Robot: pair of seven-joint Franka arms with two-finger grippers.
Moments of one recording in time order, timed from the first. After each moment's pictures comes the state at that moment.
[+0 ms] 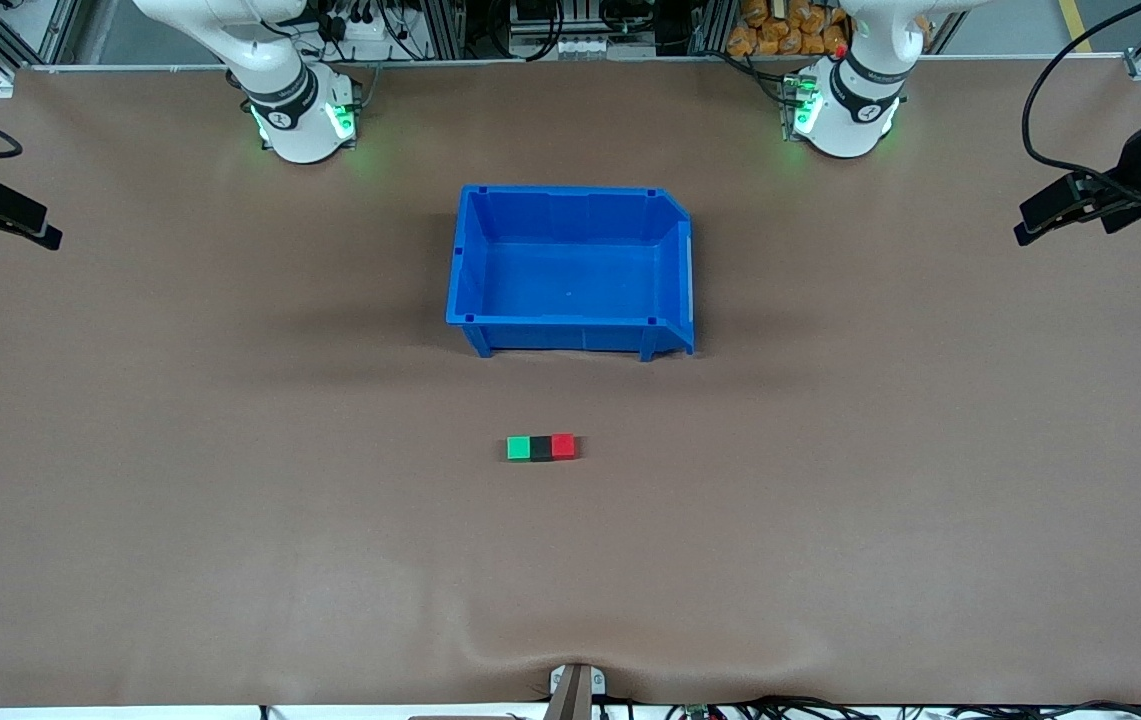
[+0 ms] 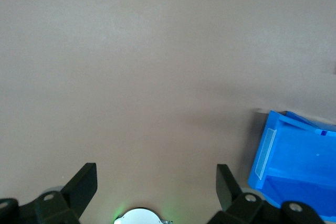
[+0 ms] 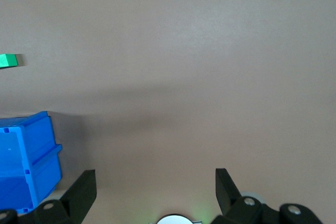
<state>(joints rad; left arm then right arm) 0.09 -0.08 -0.15 -1.61 0.02 1.52 -0.19 0.02 -0.03 -0.11 -1.55 0.04 1.44 -0.01</state>
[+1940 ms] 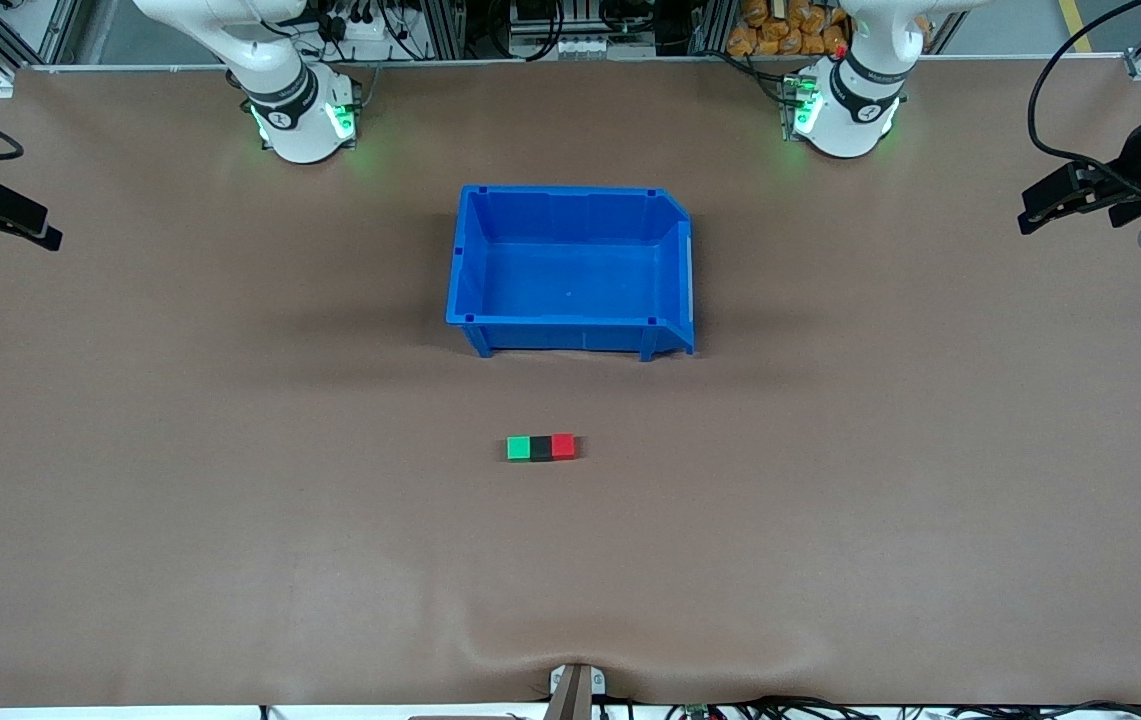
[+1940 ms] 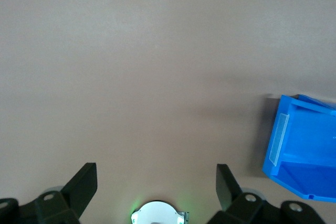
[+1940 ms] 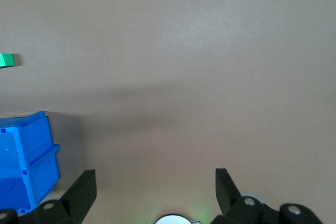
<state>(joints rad) 0.09 -0.08 -0.15 -1.61 0.04 1.49 -0.11 0.02 -0.03 -0.11 -1.55 0.03 1.44 -0.01</state>
